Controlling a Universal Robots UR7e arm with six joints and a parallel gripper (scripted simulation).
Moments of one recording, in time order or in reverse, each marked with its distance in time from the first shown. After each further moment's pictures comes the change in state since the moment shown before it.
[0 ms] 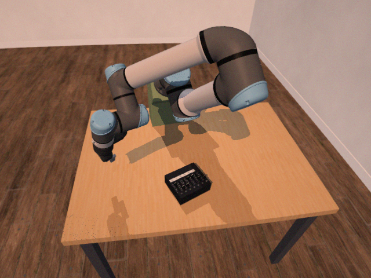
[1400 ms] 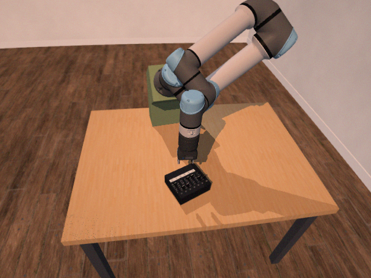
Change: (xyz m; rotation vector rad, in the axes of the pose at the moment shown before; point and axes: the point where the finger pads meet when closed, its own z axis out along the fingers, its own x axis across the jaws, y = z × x) arm 0.224 -0.217 -0.116 -0.239 0.346 -0.893
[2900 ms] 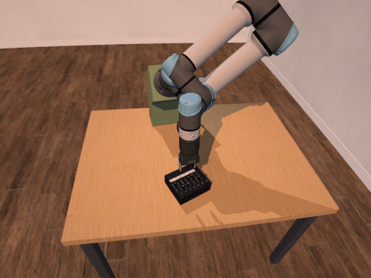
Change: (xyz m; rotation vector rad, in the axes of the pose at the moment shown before) arm 0.005 0.016 0.017 -0.088 0.039 -0.180
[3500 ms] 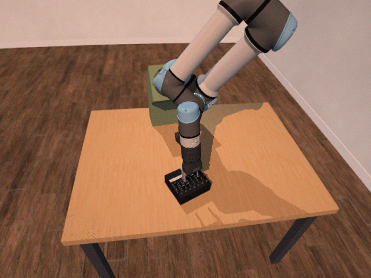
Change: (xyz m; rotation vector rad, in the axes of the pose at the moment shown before) arm 0.008 0.019 0.042 -0.121 0.033 -0.227
